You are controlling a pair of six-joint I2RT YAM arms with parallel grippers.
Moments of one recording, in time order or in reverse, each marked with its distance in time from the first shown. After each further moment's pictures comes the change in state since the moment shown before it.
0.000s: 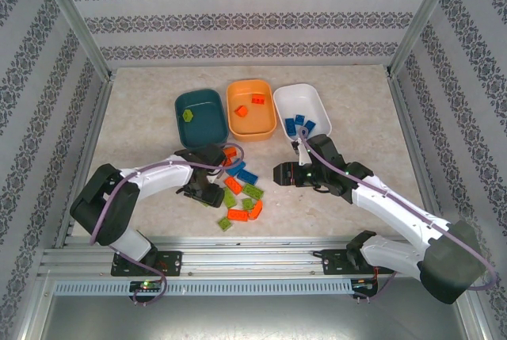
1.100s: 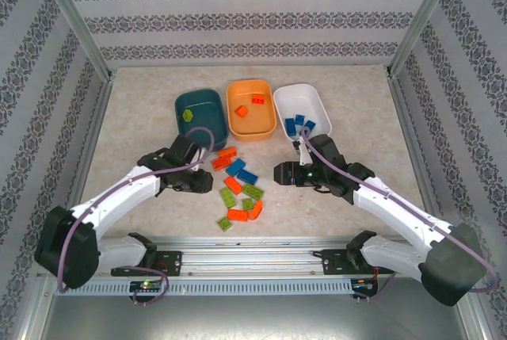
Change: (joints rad) left arm 0.152 -0.375 -0.072 0.042 0.122 -0.127; right arm 0.000 -0.017 -0.001 0.000 0.000 0.026
